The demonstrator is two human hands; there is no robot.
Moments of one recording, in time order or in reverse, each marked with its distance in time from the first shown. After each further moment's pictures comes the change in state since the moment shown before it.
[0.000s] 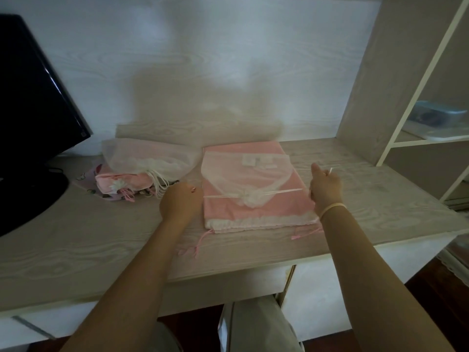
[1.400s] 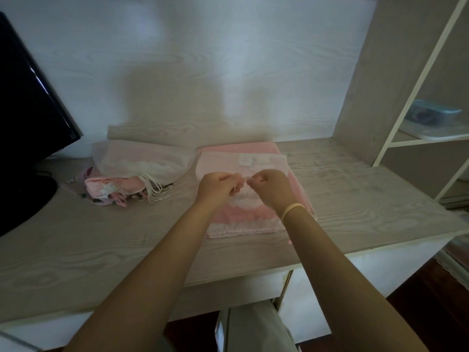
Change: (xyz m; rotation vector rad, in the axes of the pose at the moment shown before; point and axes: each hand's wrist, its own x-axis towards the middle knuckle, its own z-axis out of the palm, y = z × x) left_hand -0.007 0.072 0.020 -0.718 -0.320 0.045; right_hand -0.054 -0.012 0.066 -0.508 -0.412 -0.382
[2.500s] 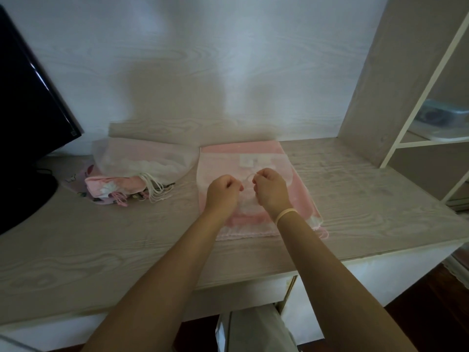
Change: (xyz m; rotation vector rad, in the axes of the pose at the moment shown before) left_hand 0.008 -0.019 0.020 0.110 0.124 0.011; right_hand 0.008 0.003 0.022 0.425 0.028 0.231
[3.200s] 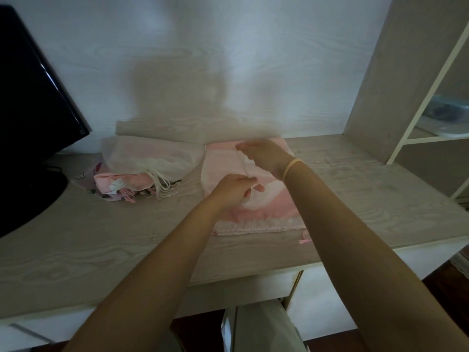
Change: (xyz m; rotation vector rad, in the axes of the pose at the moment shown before) left_hand 0.006 0.011 -0.017 0.002 -0.407 -0.045; right_hand 0.018 -0.074 0.002 -0.417 -0.371 -0.196
